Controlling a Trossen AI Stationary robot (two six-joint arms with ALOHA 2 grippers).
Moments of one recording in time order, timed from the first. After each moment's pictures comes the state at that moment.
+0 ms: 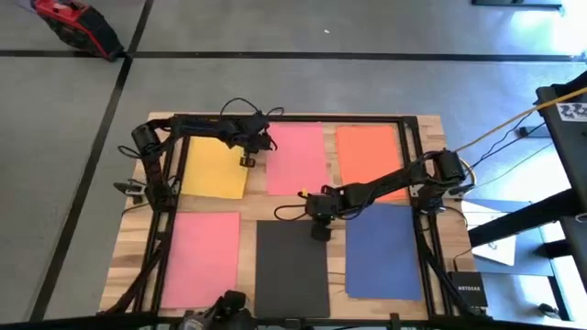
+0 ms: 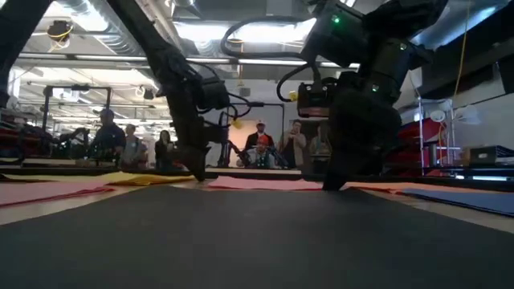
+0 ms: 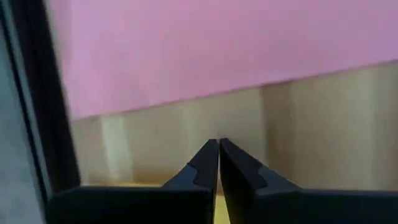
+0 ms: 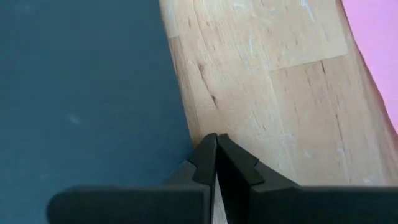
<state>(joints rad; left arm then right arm) 0.65 1.85 1.04 -0.35 -0.20 0.82 0.14 1.83 0.95 -0.28 0.04 0.36</state>
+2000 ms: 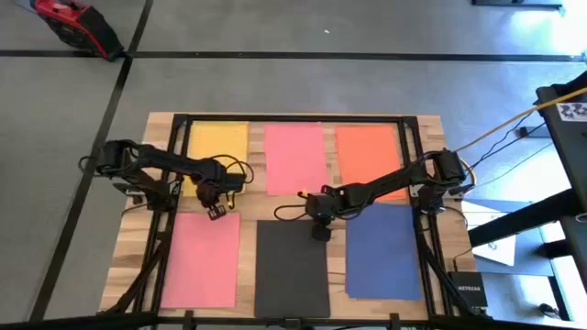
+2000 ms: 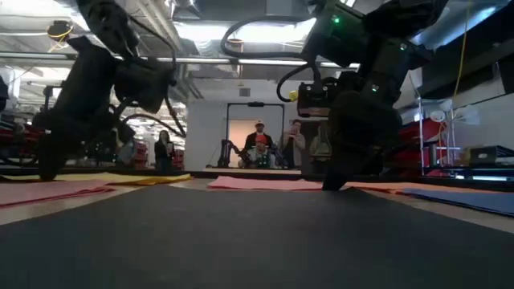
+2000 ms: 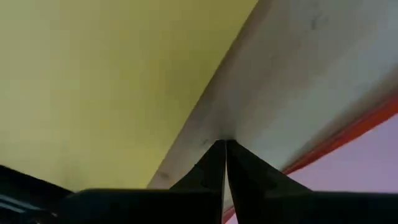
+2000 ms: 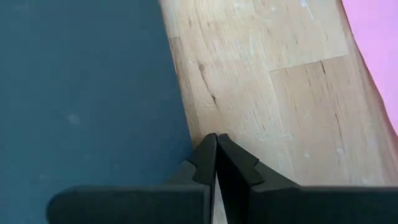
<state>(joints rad) 0.14 1.50 0.66 -1.00 -0.01 -0.44 0.14 1.83 0.95 -0.28 0.04 0.35</state>
